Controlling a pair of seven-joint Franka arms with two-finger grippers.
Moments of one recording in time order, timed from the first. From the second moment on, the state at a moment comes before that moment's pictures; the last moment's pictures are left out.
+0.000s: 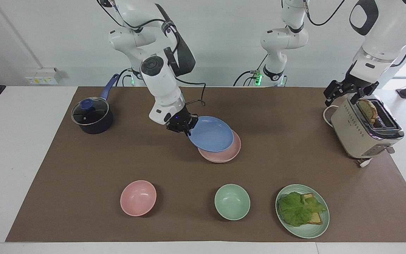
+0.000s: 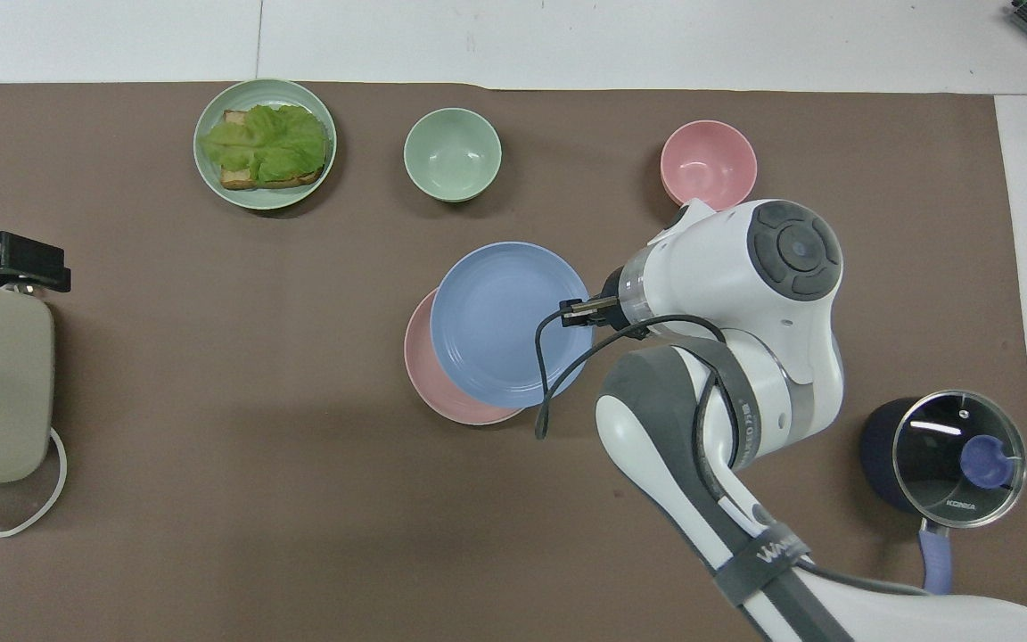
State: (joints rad) left arm 0.06 0.00 -0.09 -1.60 0.01 1.62 -0.05; right arm 0.40 0.23 0.03 -1.85 0.29 2.19 0.14
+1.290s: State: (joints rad) left arm 0.06 0.00 -0.09 -1.60 0.01 1.62 -0.05; right arm 0.44 0.35 0.03 -1.86 0.34 2.27 0.13
